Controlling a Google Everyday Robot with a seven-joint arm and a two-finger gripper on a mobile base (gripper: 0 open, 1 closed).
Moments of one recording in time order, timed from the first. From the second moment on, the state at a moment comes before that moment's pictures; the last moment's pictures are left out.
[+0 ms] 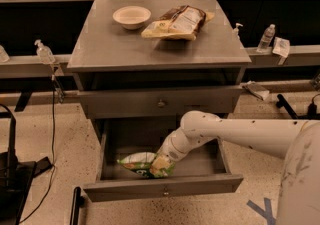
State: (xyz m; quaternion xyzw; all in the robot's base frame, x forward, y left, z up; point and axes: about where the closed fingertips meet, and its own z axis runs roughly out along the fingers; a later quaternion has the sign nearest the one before) arm 0.543 -0.005 0.489 -0.55 0.79 0.21 0.18
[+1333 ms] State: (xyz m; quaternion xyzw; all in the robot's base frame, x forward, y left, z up) arm 0.531 -0.007 0.507 -0.56 0.77 0.22 0.20
